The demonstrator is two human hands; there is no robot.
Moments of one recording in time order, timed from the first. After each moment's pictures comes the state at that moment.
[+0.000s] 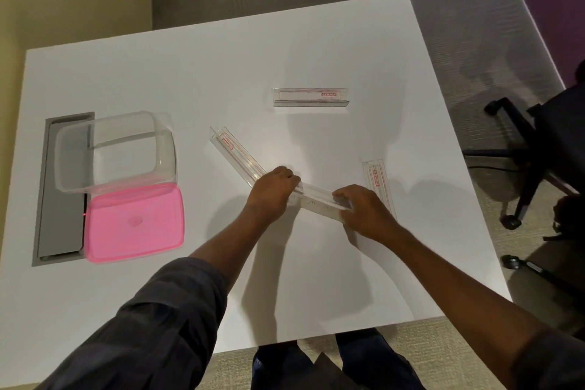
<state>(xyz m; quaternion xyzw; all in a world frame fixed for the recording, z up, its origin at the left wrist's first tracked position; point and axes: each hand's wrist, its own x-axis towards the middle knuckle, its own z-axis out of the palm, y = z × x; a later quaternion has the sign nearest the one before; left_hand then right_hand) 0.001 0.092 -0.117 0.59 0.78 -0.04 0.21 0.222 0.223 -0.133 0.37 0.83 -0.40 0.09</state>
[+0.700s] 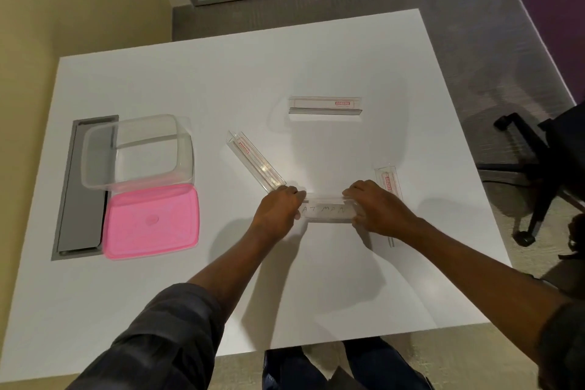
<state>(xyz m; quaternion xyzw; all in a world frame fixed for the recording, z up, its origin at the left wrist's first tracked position) 0.014 0.052 -0.111 0.56 0.80 -0.01 0.22 0.215 0.239 -0.109 0.21 0.93 -0.24 0.15</state>
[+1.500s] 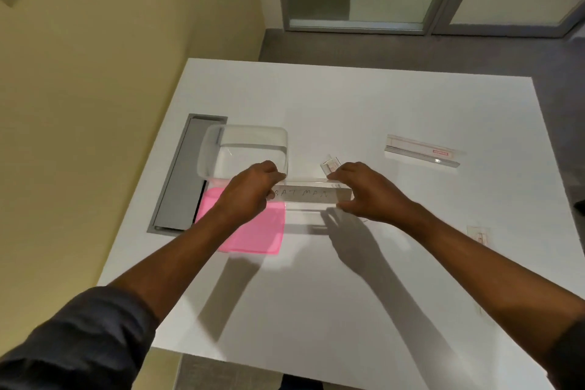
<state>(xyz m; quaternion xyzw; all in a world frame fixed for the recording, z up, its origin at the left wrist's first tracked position) -0.187 -0.116 -0.002 0.49 0.86 0.09 0.12 -0.023 0.137 -0.017 0.07 0.95 -0.27 0.09</state>
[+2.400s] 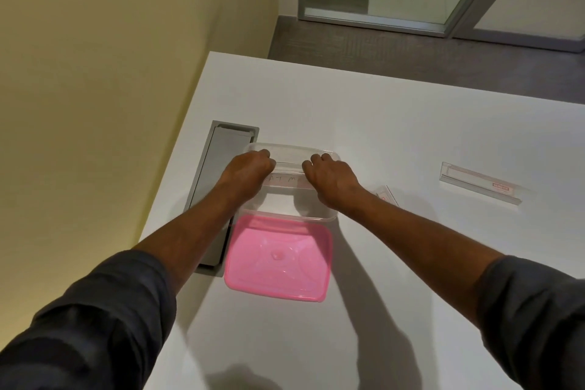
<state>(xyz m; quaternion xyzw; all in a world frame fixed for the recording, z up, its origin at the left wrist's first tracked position) -0.379 -0.147 -0.066 0.47 0.87 -0.09 0.12 -0.257 0.035 -0.086 0.02 0.99 0.04 0.15</state>
